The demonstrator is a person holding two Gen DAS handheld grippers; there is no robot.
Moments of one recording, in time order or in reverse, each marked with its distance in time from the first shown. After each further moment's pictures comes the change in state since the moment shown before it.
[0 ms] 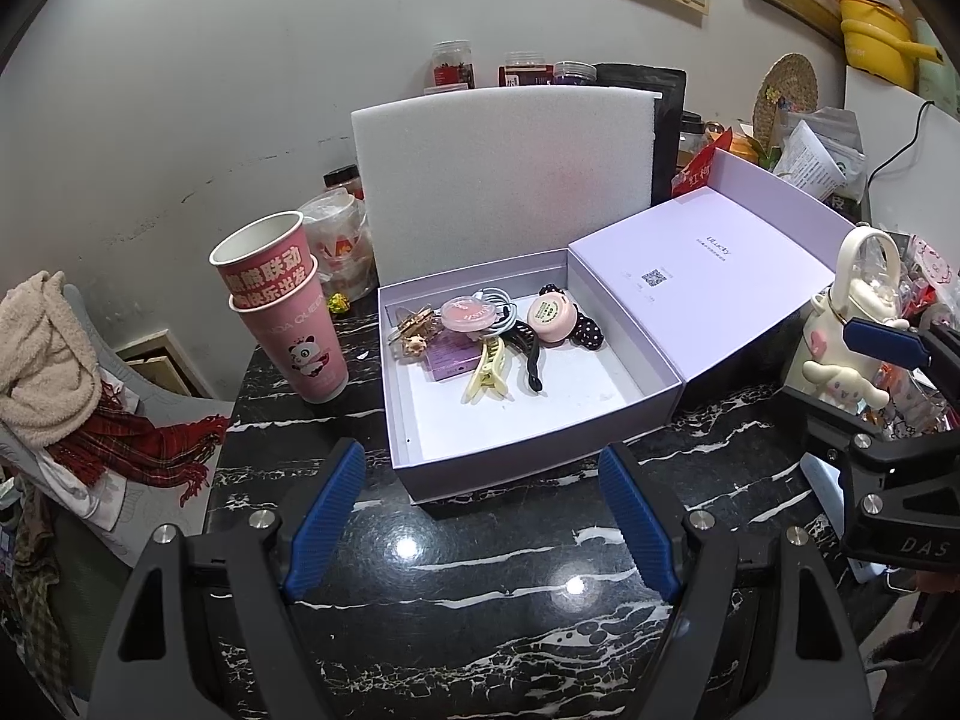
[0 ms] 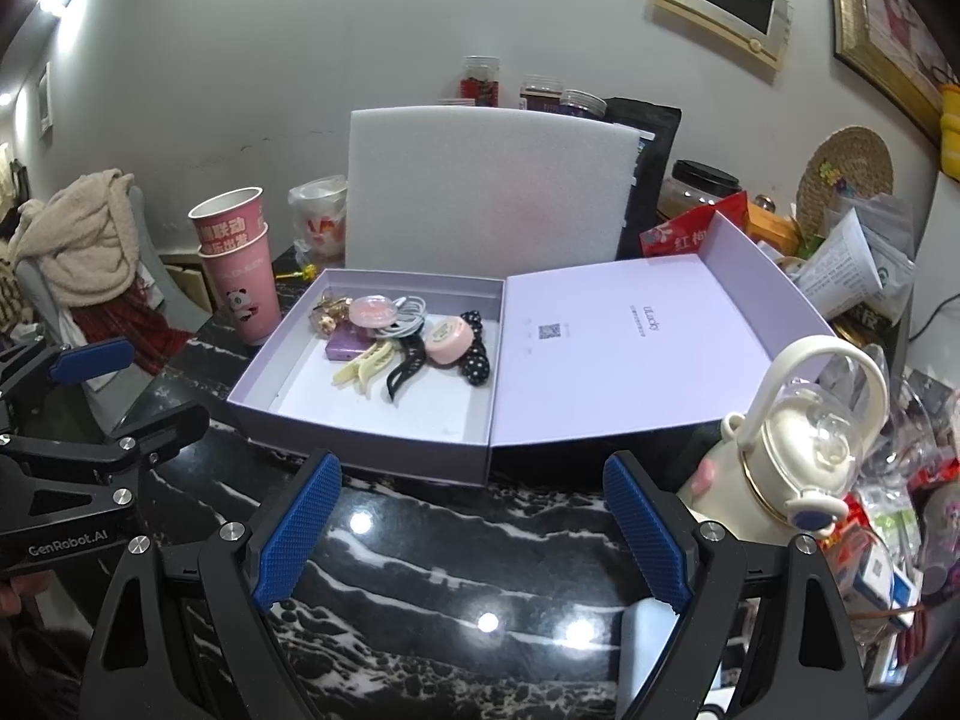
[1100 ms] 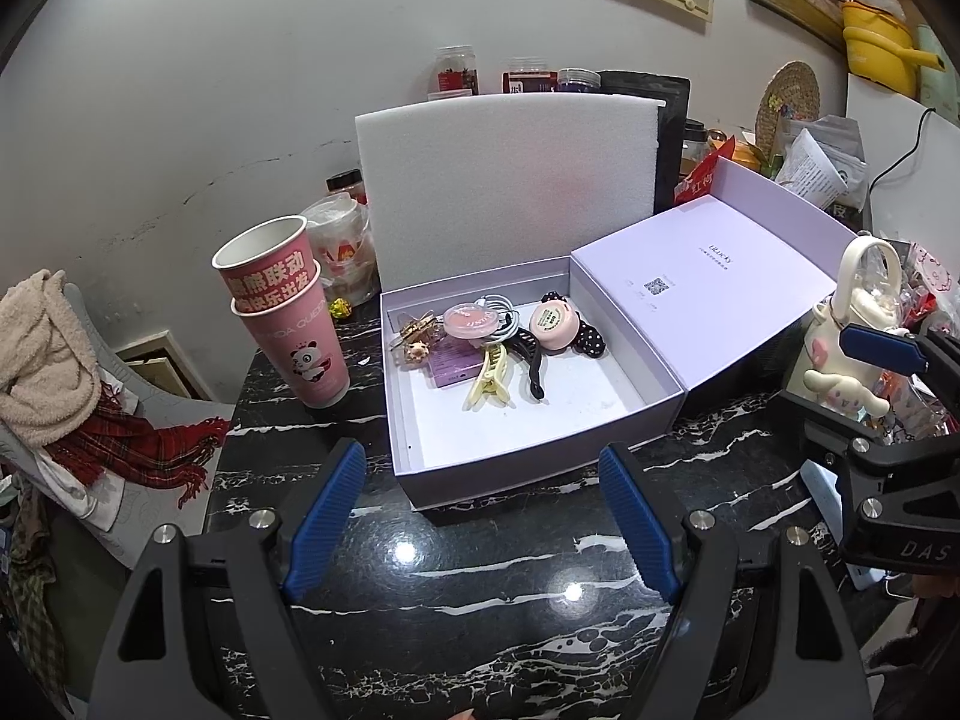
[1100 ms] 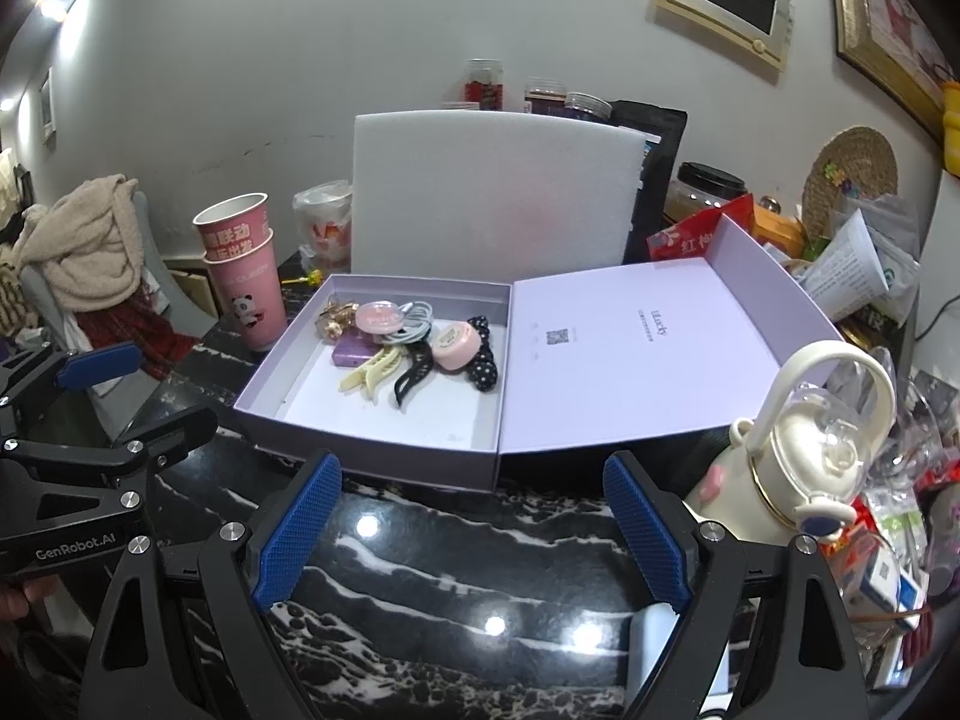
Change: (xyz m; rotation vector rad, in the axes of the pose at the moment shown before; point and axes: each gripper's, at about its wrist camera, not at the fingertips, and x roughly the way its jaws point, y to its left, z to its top) left arm 0.000 0.001 0.002 -0.011 -0.014 0.002; right arm 0.001 0.002 0.003 0.007 -0.007 0.014
